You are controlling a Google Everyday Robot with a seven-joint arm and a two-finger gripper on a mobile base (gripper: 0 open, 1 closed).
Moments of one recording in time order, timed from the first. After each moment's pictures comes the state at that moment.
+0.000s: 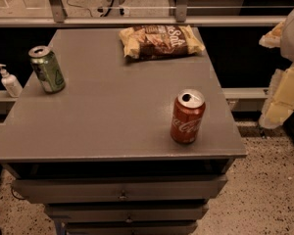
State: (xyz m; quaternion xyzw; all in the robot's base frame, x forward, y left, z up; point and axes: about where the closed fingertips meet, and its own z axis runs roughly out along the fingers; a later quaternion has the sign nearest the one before) arm 0.438 -0.216 0.980 -0.60 0.78 -0.04 0.17
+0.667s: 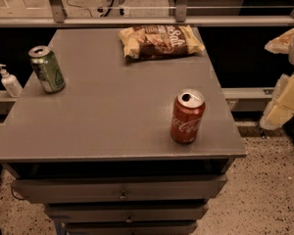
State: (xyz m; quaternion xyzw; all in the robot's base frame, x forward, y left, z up) arm 0.446 -0.231 0.966 -0.58 0.79 -0.01 0.21
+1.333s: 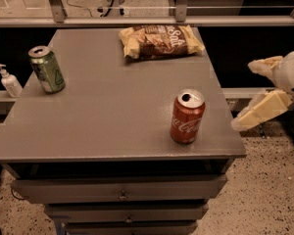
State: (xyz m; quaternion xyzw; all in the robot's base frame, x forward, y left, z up) arm 0.477 -0.212 0.917 -0.51 0.78 0.14 0.35
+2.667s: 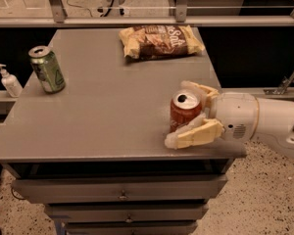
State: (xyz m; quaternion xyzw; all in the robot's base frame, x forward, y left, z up) arm 0.439 -0.057 0.915 -0.41 0.61 0.44 0.52
